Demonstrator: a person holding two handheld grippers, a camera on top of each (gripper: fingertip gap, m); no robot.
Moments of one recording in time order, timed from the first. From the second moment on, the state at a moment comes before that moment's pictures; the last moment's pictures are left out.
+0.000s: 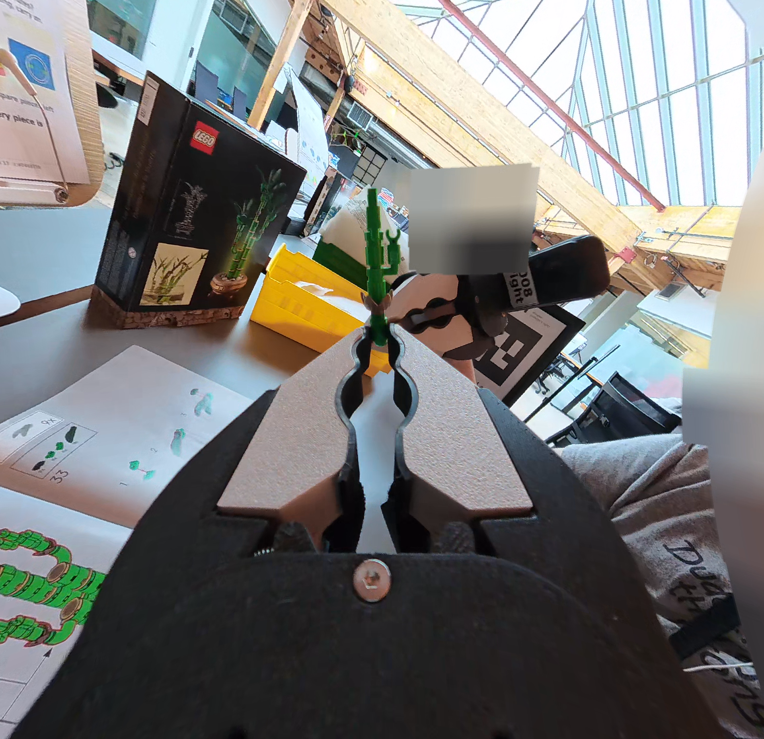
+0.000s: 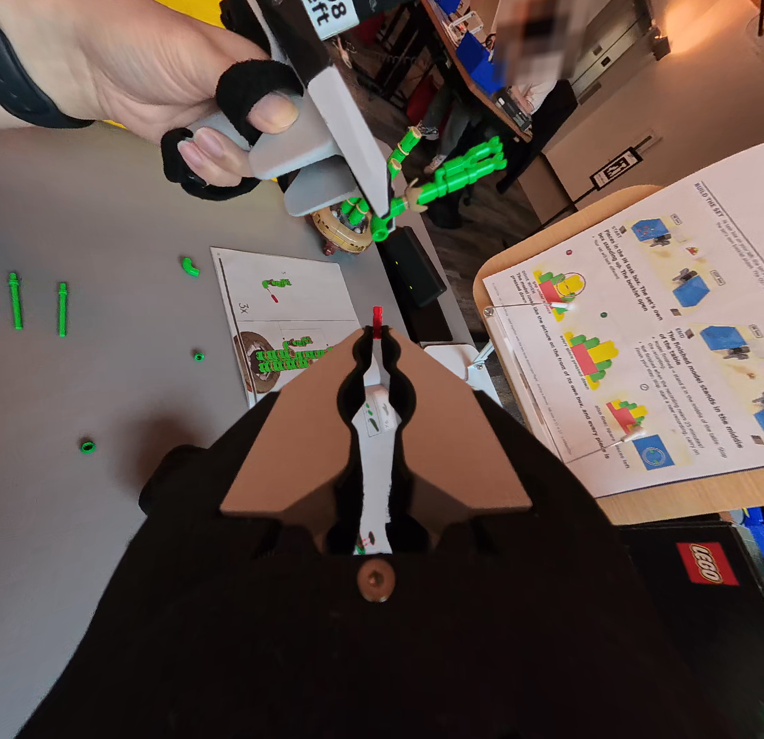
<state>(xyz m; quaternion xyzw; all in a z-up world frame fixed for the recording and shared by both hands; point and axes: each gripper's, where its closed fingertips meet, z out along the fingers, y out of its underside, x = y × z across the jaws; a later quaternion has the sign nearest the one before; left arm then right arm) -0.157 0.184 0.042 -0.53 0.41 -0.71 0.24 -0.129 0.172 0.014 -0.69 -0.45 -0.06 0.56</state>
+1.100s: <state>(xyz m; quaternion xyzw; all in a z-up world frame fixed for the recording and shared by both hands) -0.160 0.177 0.051 -0.51 0.42 -0.70 0.25 -0.141 0.168 0.047 -0.64 -0.44 -0.15 0.61</state>
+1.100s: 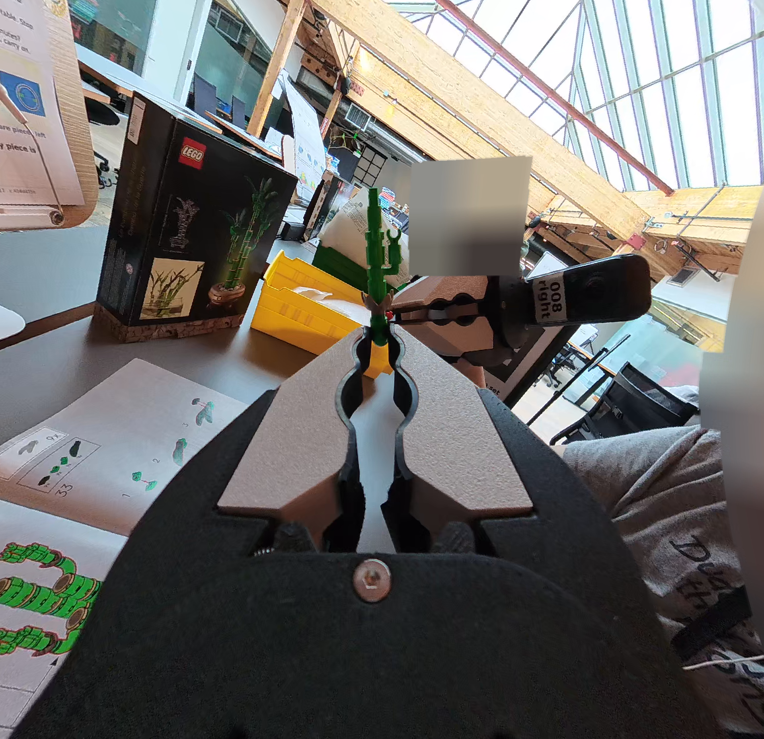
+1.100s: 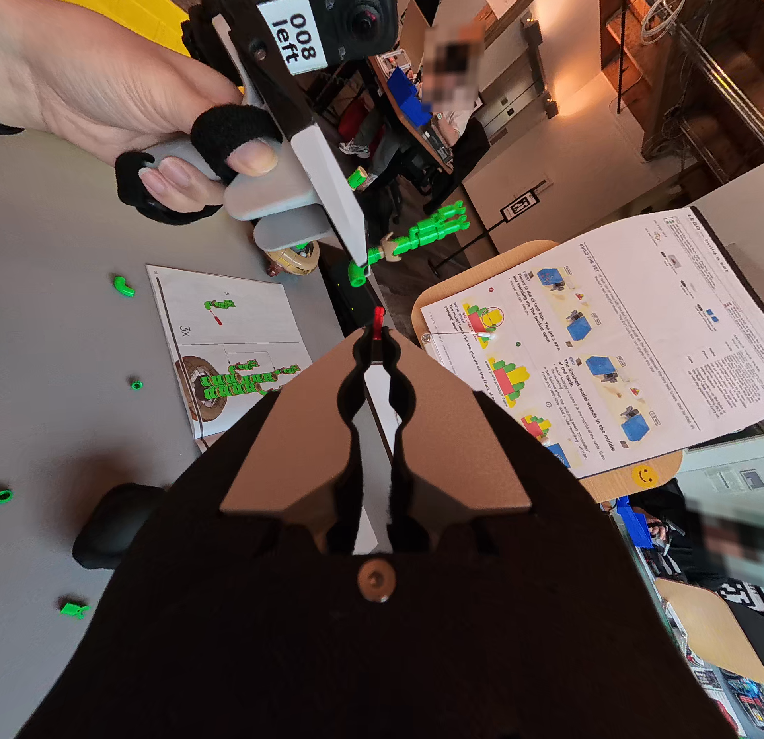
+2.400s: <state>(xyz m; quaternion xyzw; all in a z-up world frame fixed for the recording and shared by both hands) -0.150 0.165 0.032 -0.53 0.46 -0.67 0.23 -0.148 0.165 0.025 -0.65 -0.50 -0.20 0.54</state>
